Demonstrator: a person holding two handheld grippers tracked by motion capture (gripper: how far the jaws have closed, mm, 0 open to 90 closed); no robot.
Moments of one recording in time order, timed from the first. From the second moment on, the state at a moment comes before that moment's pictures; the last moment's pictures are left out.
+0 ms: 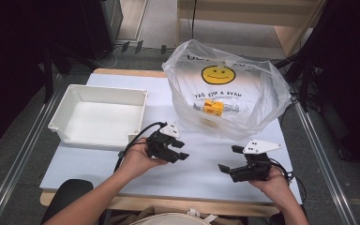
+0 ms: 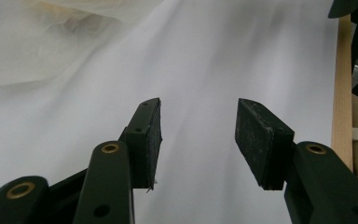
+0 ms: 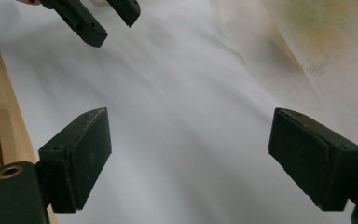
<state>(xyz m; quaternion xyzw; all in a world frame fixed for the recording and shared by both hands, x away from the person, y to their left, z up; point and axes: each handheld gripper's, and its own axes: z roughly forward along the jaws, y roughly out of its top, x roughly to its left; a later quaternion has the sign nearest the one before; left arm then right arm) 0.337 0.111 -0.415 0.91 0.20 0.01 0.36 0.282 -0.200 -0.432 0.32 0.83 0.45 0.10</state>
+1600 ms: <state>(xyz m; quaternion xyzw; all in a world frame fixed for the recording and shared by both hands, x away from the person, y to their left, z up) 0.343 0.122 -0.411 0.89 0.25 -0.02 0.37 0.283 -0.218 -0.422 0.33 0.82 0.46 0.08</state>
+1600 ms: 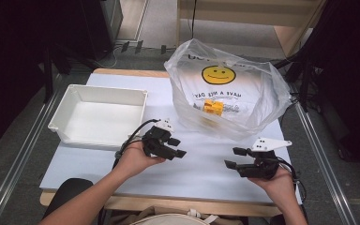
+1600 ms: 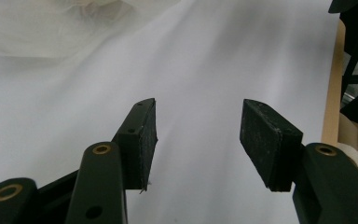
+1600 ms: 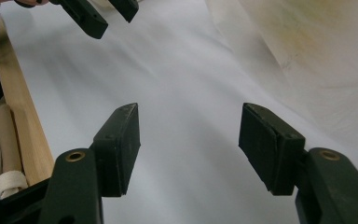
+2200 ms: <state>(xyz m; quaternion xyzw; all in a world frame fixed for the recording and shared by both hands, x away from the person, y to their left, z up) 0.341 0.126 -0.372 0.90 0.23 -0.02 0.38 0.275 -0.244 -0.392 0.32 0.82 0.47 0.08</state>
